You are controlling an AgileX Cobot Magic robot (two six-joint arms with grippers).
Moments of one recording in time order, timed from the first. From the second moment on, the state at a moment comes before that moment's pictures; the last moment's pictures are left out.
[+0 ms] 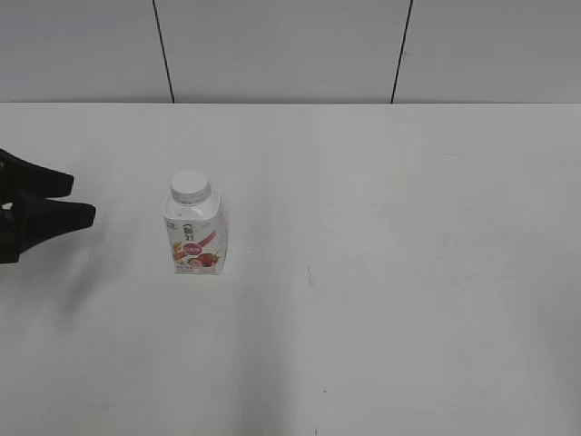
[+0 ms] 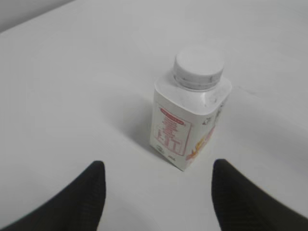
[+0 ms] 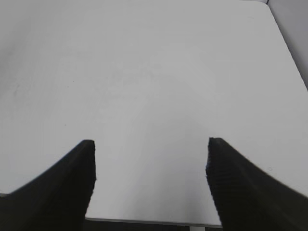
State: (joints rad) left arm 0.25 1.60 -0.62 1.69 -0.92 -0.85; right arm 0.08 -0.01 -0.51 0.03 1.08 -0.10
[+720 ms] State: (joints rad) left arm 0.25 2.03 -0.90 1.84 -1.20 -0.78; right arm 0.08 -0.01 -0.51 0.03 1.08 -0.10
